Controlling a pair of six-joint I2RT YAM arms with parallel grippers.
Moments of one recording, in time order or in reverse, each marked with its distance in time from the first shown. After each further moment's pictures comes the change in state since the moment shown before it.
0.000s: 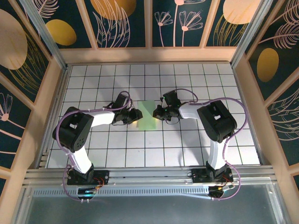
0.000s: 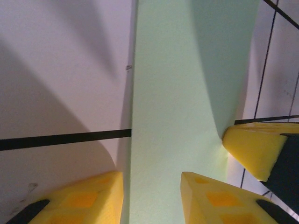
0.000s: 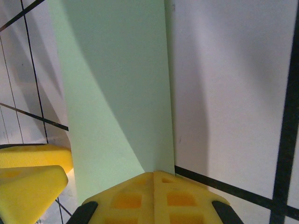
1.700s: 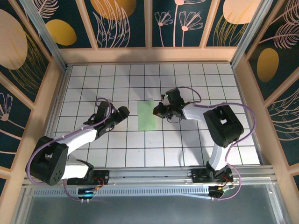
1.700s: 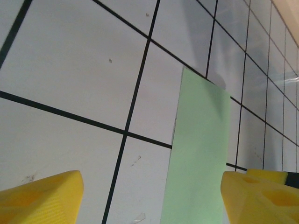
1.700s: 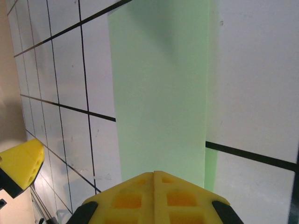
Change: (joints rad) left arm 0.079 -0.459 -0.328 0.105 -0.290 -0.105; right arm -0.006 -0.098 -0.032 0.024 -0.045 0.034
